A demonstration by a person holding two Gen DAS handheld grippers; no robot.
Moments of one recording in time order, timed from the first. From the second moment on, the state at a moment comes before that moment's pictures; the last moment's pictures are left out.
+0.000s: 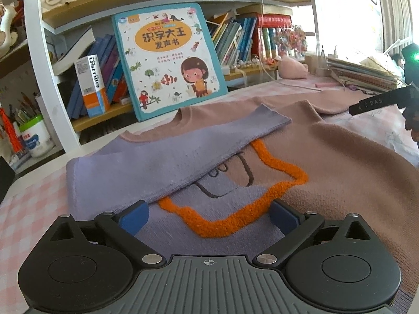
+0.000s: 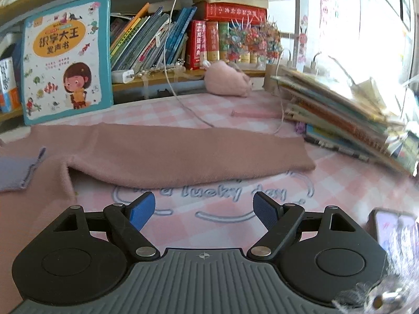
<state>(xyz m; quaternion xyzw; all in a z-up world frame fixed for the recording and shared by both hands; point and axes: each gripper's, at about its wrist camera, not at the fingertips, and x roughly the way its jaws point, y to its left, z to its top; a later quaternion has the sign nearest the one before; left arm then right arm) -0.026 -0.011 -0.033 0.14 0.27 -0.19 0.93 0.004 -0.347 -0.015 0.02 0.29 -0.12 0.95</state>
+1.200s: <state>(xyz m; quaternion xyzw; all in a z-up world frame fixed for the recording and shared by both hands) -0.018 -0.010 -0.034 0.14 0.29 -0.20 0.93 0.056 -0.452 -0.024 0.09 0.30 -0.23 0.92</state>
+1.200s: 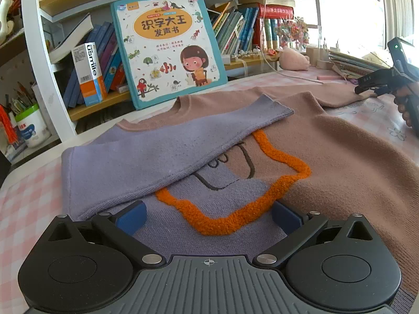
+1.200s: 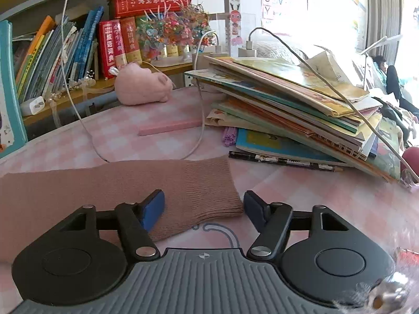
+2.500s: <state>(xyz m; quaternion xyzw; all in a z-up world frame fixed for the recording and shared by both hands) -0.013 -0.004 -0.032 0.12 0.30 -0.21 0.92 0.039 -0.308 0.138 0.02 0.13 0.03 0.99</state>
